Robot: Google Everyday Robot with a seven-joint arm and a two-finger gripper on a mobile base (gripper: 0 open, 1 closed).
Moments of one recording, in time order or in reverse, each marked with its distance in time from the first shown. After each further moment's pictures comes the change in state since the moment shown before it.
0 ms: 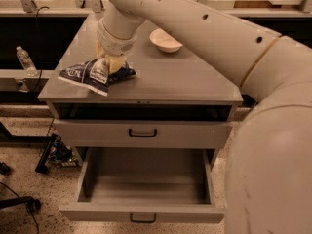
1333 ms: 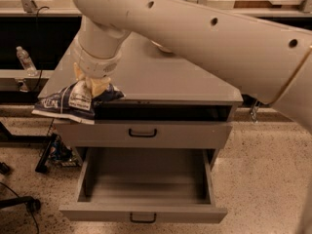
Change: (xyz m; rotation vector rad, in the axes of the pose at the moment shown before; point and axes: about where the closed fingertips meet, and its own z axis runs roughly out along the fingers) arm -0.096 0.056 -0.026 -0.075 -0.051 -0.076
